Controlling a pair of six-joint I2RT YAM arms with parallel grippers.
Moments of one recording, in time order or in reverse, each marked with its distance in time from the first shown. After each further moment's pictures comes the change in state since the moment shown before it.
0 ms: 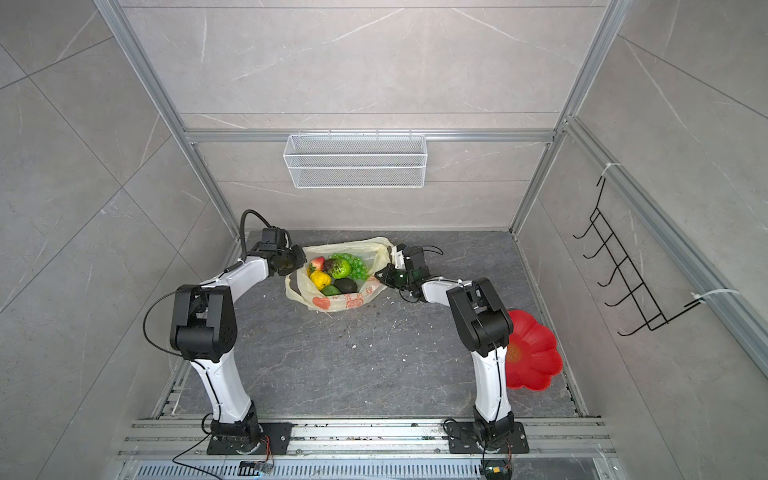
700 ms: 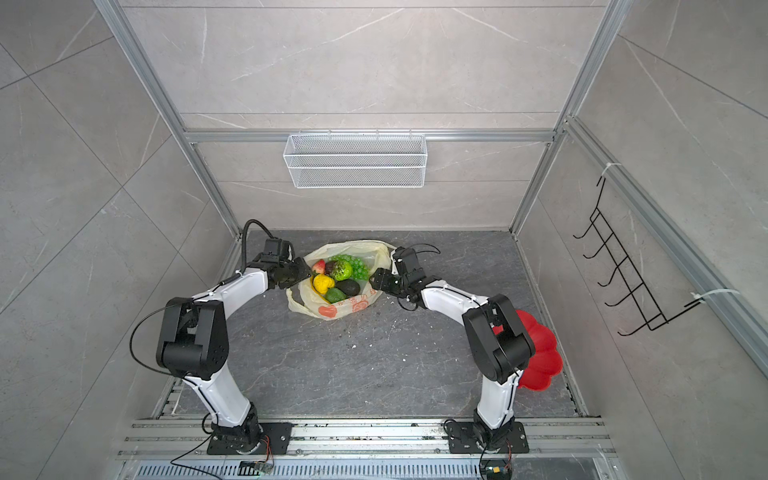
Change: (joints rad) left arm -0.034 -0.182 -0.154 -0.064 -0.076 -0.032; right arm 0.137 -0.251 -0.059 -0.332 0.302 -0.019
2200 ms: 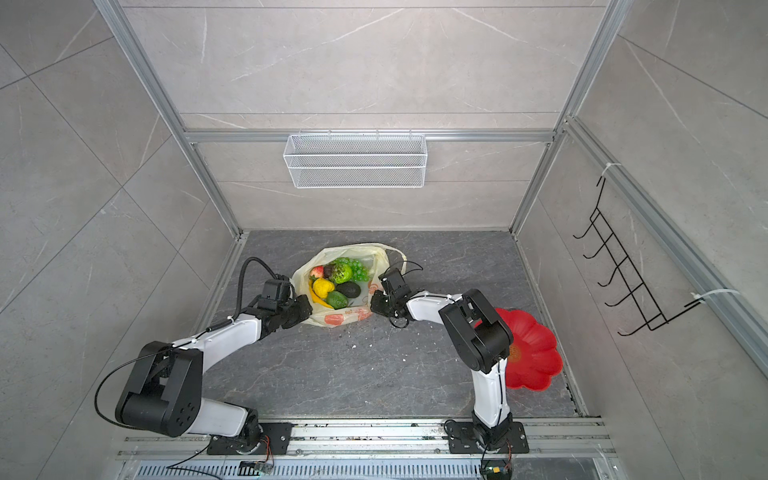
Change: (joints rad) left arm -0.129 -0.333 -0.529 0.232 0.089 -0.085; right arm 0.062 0.141 -0.055 0.035 0.047 0.080
